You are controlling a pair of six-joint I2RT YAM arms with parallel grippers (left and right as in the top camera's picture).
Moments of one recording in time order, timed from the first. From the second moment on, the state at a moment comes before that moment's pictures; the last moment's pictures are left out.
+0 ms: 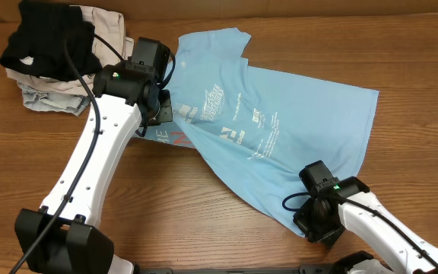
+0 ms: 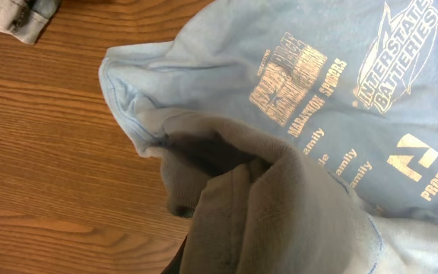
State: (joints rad) left arm -0.26 1.68 1.57 -1.20 -0.20 -0.39; right arm 0.38 1.27 0.51 -0.96 -0.16 1.16
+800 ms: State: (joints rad) left arm -0.26 1.68 1.74 -1.33 -0.20 -0.31; right arm 0.08 1.10 1.38 -1.56 -0.03 0.82
